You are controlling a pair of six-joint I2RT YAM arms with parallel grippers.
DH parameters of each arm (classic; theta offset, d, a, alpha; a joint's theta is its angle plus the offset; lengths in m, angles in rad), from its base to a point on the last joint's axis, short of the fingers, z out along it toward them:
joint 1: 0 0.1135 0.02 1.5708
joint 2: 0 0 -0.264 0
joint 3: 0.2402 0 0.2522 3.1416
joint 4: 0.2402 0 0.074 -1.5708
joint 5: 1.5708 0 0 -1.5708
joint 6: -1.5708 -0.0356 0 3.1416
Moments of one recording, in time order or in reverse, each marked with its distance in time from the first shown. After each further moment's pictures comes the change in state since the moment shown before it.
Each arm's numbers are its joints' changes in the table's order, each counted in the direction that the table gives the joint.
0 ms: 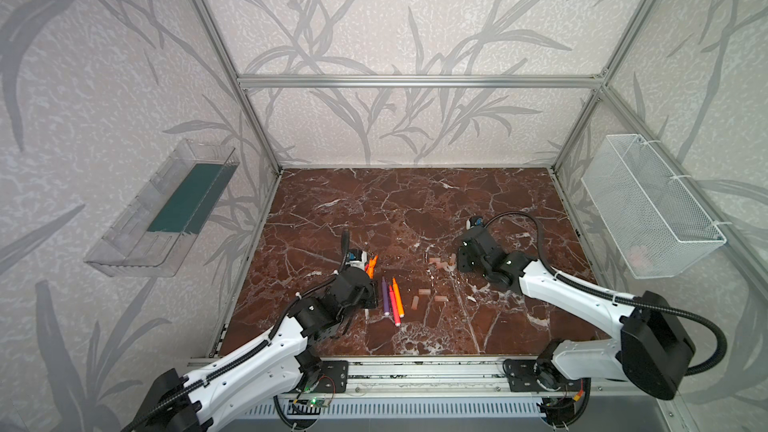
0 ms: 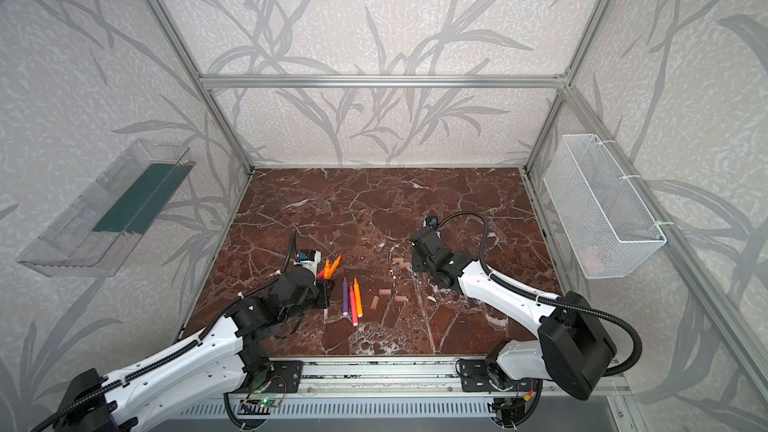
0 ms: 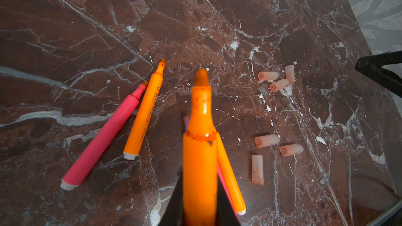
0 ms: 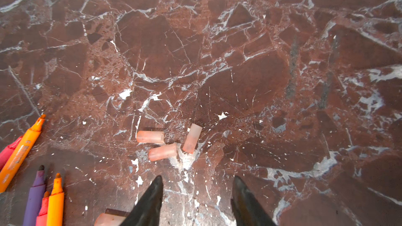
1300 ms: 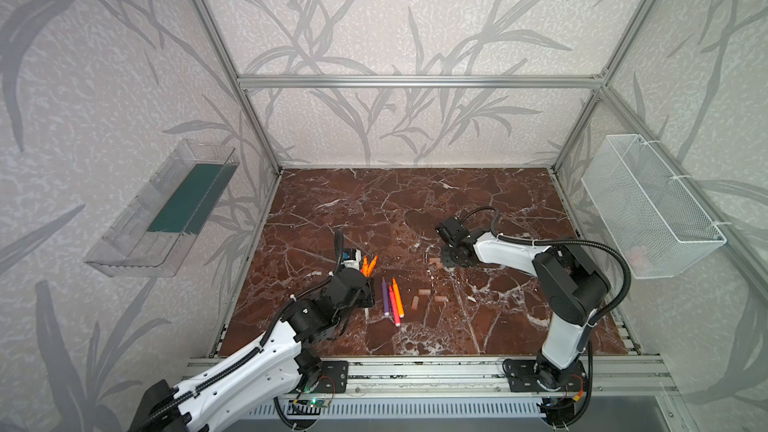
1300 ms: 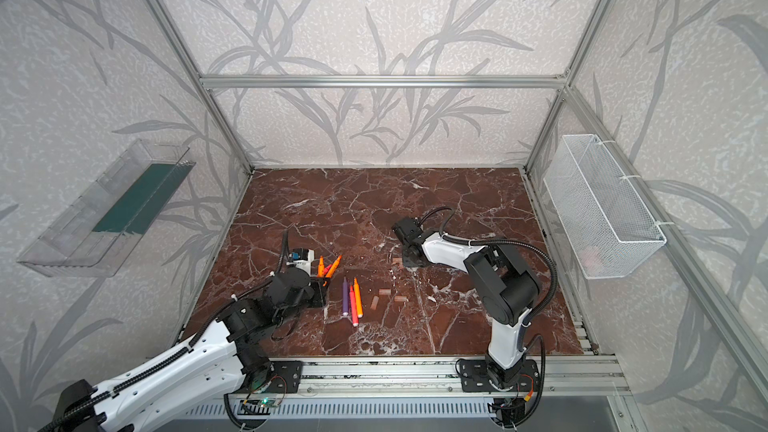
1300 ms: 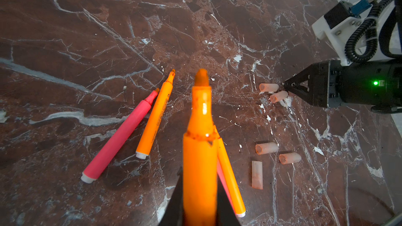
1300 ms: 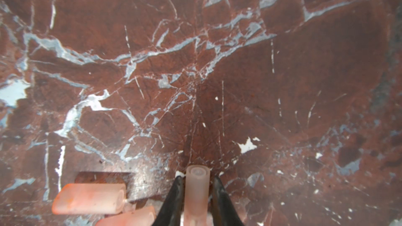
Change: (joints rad) left arm 0.000 0.082 0.005 0.060 -0.053 0.031; right arm -0.051 -0.492 0.275 0.103 -0.056 0.030
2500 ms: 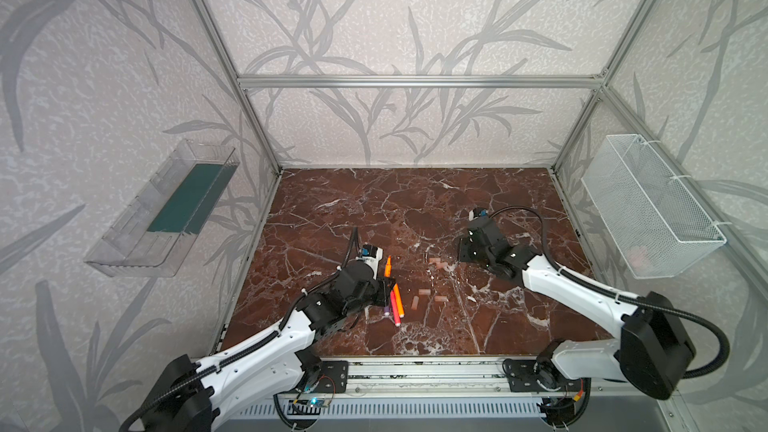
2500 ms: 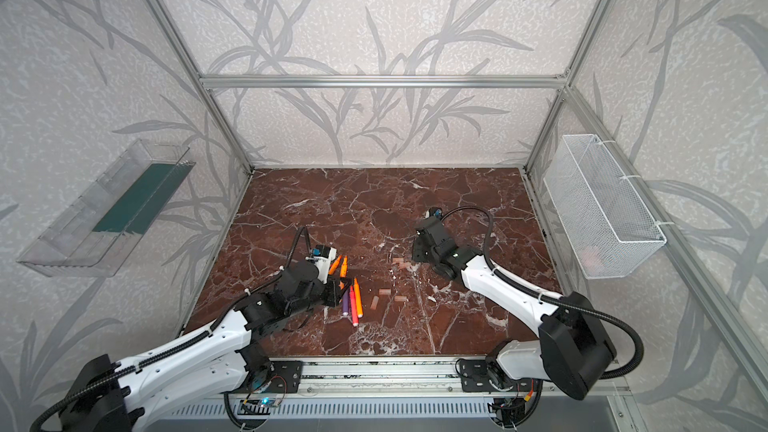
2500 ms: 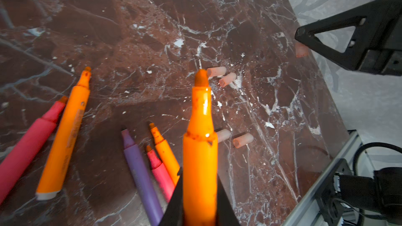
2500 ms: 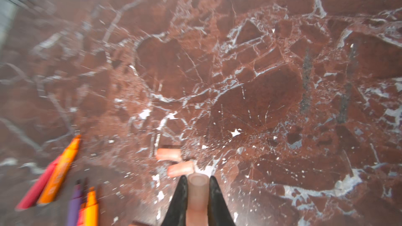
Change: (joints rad) left arm 0.001 -0.177 0.008 -0.265 0.274 -0.080; right arm -0.006 0.544 -0.259 -0.167 -0.048 -0.068
